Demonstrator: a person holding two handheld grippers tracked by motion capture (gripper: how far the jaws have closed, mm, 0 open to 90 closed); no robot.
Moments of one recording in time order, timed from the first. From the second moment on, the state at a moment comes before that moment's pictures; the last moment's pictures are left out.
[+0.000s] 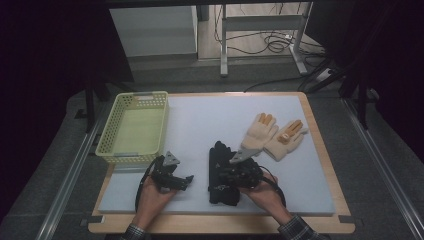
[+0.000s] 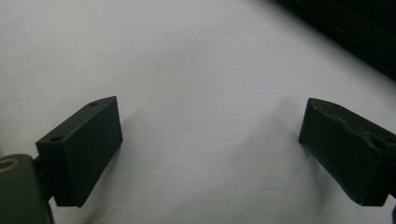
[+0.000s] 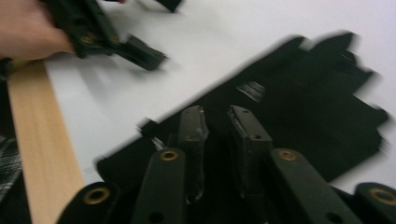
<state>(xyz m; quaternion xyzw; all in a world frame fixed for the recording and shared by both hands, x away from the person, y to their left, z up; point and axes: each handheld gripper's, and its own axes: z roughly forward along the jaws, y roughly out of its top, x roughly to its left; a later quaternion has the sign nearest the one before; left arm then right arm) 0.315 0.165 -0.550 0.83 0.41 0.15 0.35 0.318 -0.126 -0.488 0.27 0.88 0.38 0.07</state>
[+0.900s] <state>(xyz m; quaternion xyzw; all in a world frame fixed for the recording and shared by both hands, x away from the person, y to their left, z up) 0.309 0.185 -0.550 0.83 0.43 0.15 0.34 0.300 -0.164 -0.530 0.29 0.88 0.38 0.04</state>
